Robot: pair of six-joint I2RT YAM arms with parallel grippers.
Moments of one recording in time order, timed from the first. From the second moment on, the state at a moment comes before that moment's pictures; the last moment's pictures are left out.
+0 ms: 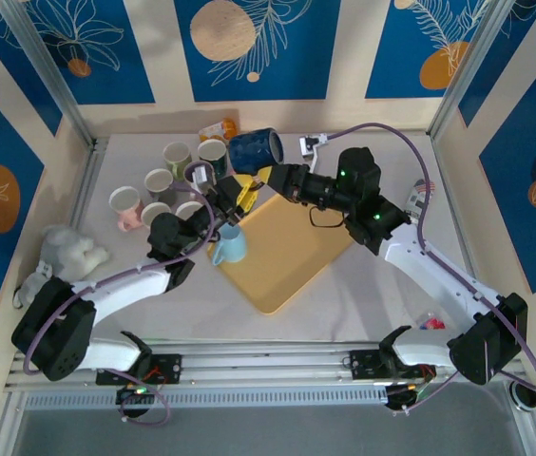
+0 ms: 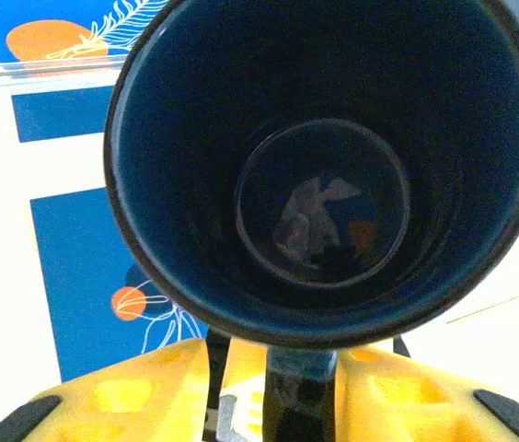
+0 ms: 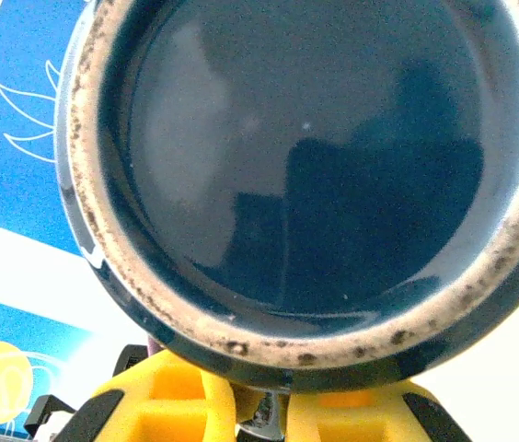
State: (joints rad) left arm -0.64 1.32 0.64 1.11 0.31 -1.65; right arm 0.60 1.25 1.14 0.03 -0.56 1.01
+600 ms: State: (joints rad) left arm -0.65 1.28 0.64 1.03 0.27 -1.60; right arm 0.61 1.20 1.11 -0.02 -0.50 0.98
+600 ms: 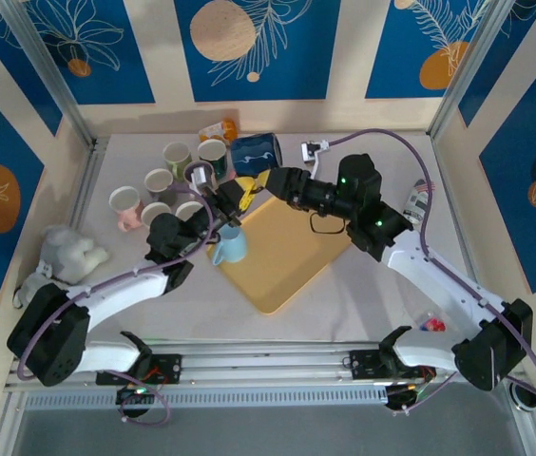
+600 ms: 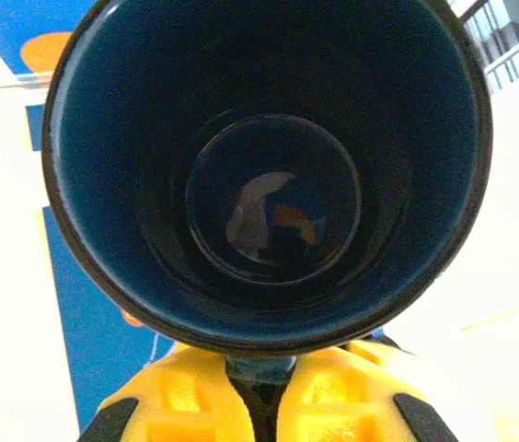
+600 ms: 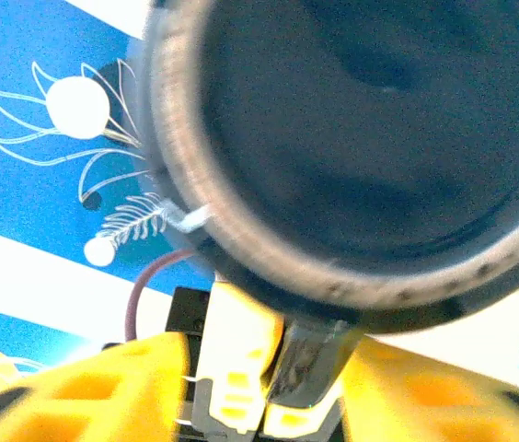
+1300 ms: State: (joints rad) left arm -0.65 0.90 0.78 0.04 0.18 -1.05; right arm 0.62 1.11 1.18 -0.57 -0.15 0.70
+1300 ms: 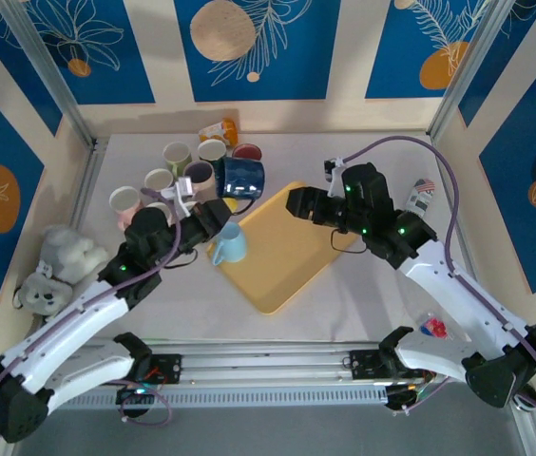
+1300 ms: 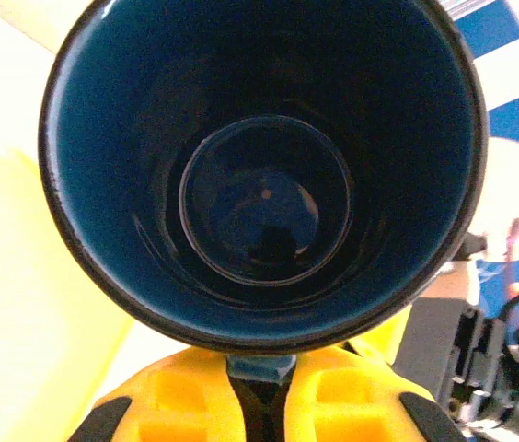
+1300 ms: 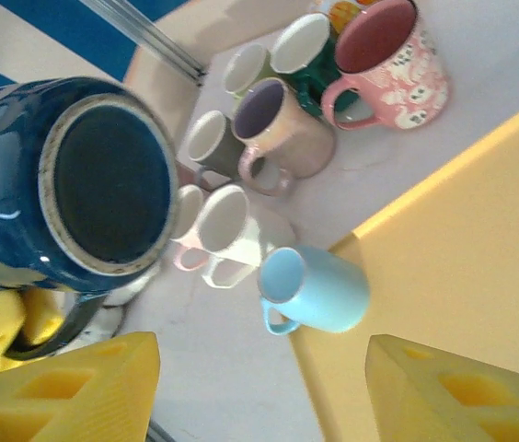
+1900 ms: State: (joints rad) left arm -0.65 0.83 1.00 -0.90 -0.43 -0.62; right arm 0.76 1.42 1.46 -0.86 -0.08 0.56
